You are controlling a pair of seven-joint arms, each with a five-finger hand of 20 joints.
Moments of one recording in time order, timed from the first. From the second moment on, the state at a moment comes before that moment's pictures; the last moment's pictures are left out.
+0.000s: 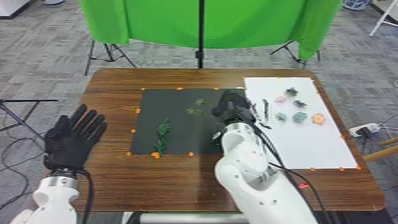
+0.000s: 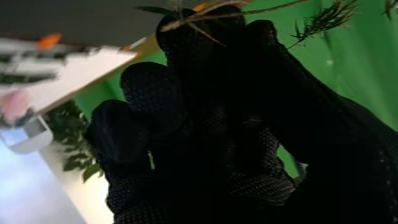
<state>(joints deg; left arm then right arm) 123.6 -61.5 -96.6 -118.6 11.7 9.0 16.3 -82.3 -79.0 54.1 -102.7 -144.4 1.2 45.4</state>
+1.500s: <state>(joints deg) 122.5 -60.7 -95.5 -117.7 11.7 8.8 16.3 -87.3 -78.7 51.0 -108.8 -137.9 -11.2 46.5</state>
